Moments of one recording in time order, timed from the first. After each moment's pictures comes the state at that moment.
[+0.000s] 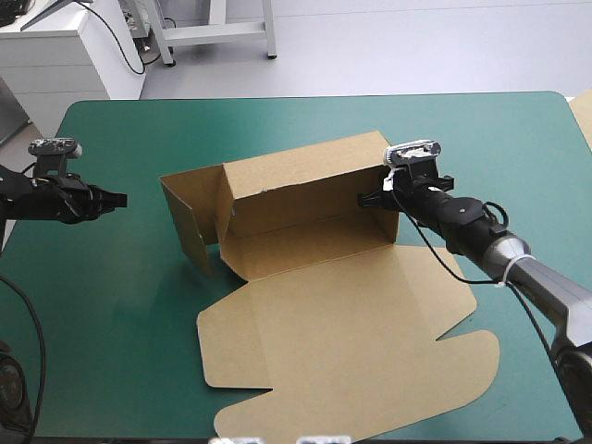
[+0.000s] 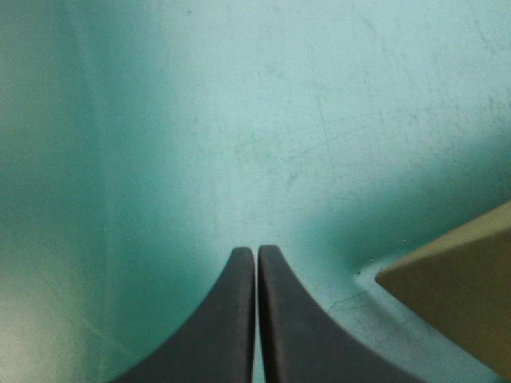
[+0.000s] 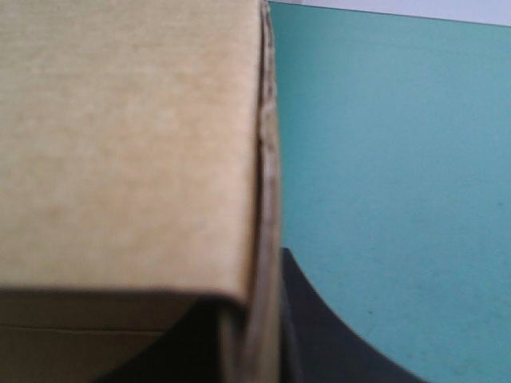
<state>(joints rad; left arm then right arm) 0.32 1.50 -1.28 -0.51 0.96 0.60 0.33 1.59 -1.02 1.36 0.02 -1.27</state>
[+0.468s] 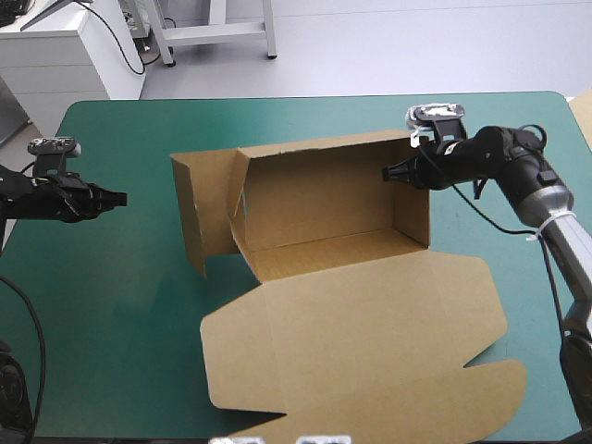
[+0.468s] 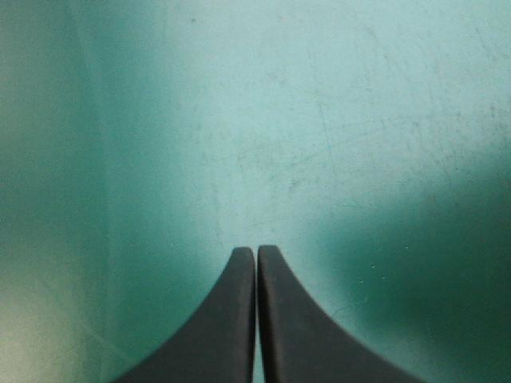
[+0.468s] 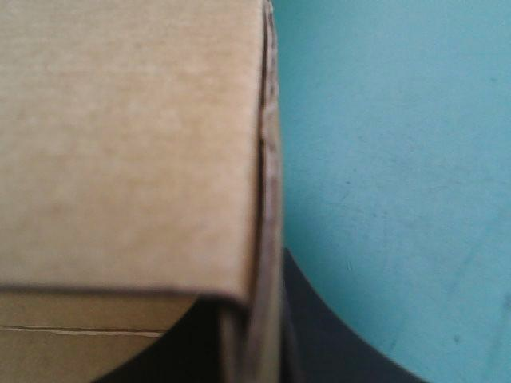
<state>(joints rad) 0.32 1.50 -1.28 -0.52 0.95 0.60 0.17 1.61 -1.47 0.33 0.84 -0.18</state>
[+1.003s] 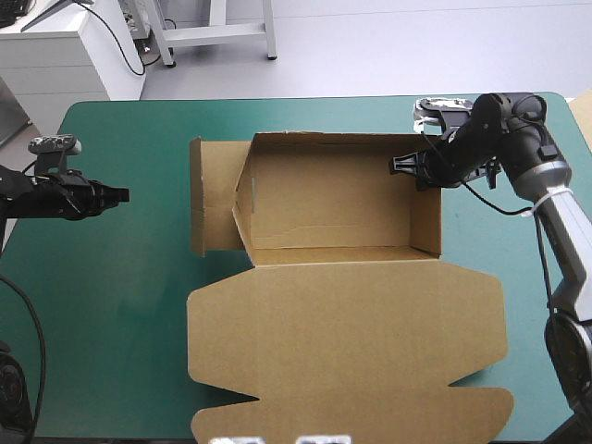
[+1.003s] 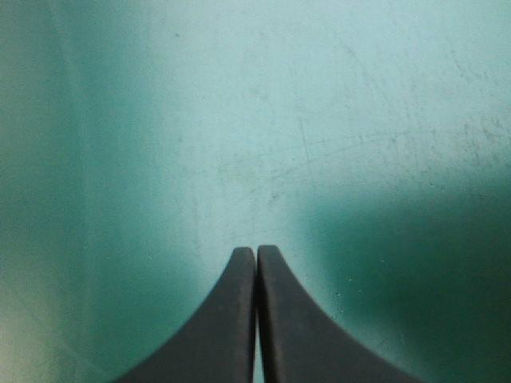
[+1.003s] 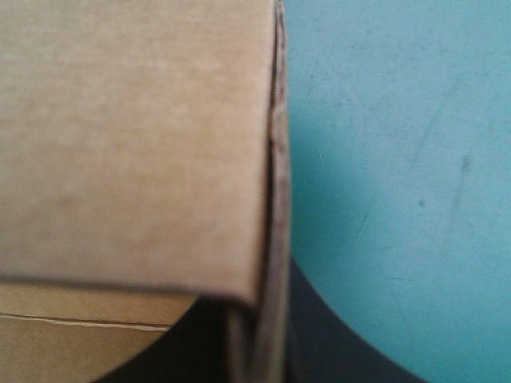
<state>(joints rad) 0.32 1.50 -1.28 -0.57 0.95 0.60 0.18 1.69 -1.73 0.17 1.24 0.07</state>
